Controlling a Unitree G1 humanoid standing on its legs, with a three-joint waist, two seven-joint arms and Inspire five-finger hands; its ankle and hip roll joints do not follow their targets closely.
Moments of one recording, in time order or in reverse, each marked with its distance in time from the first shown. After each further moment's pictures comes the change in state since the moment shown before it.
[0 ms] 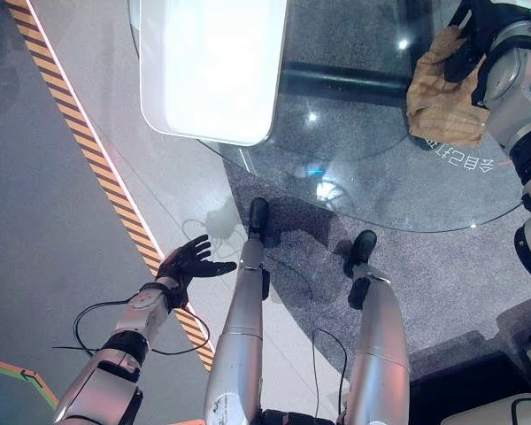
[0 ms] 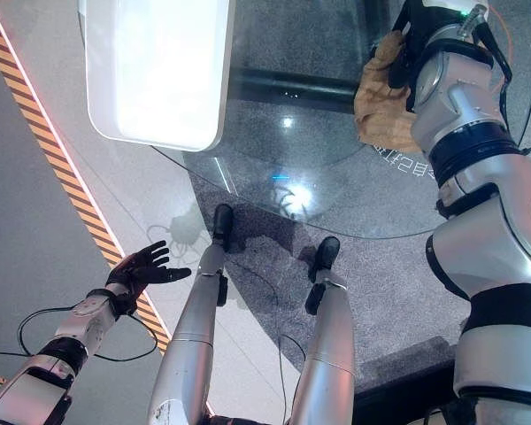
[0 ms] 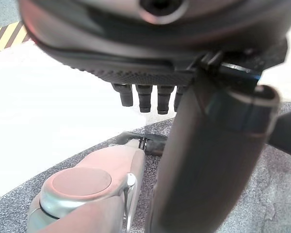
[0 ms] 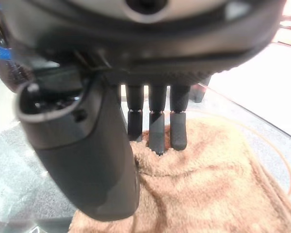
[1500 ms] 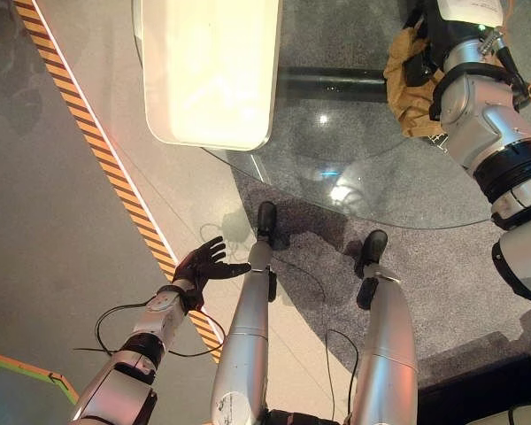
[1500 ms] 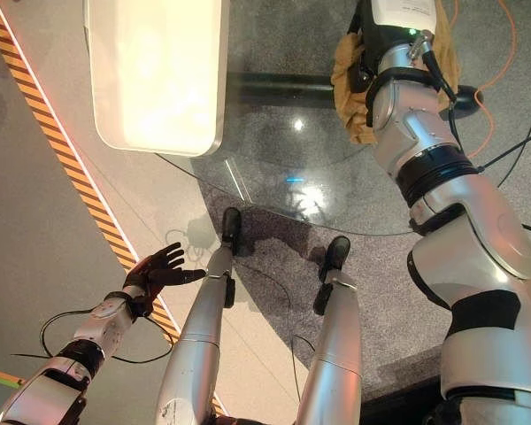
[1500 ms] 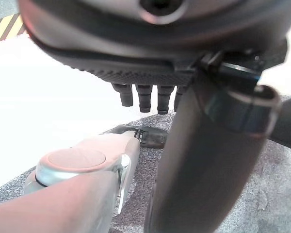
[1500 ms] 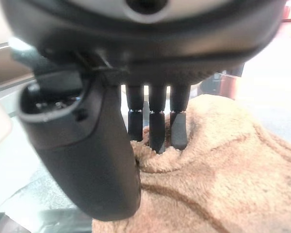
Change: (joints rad) left arm 0.005 -0.103 -0.001 -0.001 0.002 -0.023 0.025; right arm 0.105 0.075 -0.024 -0.170 -0.038 -0.009 -0.171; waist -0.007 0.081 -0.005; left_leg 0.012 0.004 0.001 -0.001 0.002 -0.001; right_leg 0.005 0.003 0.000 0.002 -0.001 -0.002
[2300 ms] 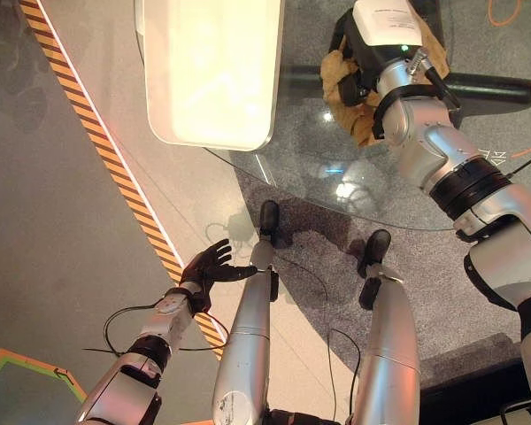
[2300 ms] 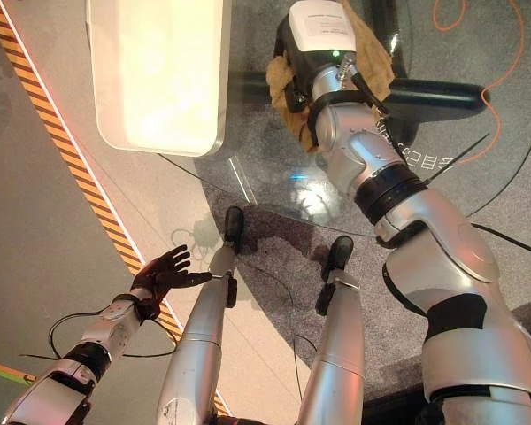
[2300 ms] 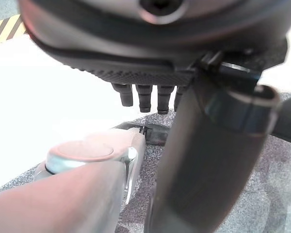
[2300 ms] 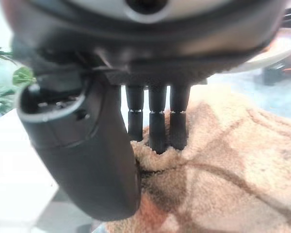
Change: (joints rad) left arm 0.012 -0.019 -0.029 -0.023 0.003 -0.002 0.022; right arm 0.064 0.113 0.001 -0.193 -0.057 -0.001 0.027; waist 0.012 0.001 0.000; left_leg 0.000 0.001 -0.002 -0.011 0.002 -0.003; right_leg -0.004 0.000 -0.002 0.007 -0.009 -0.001
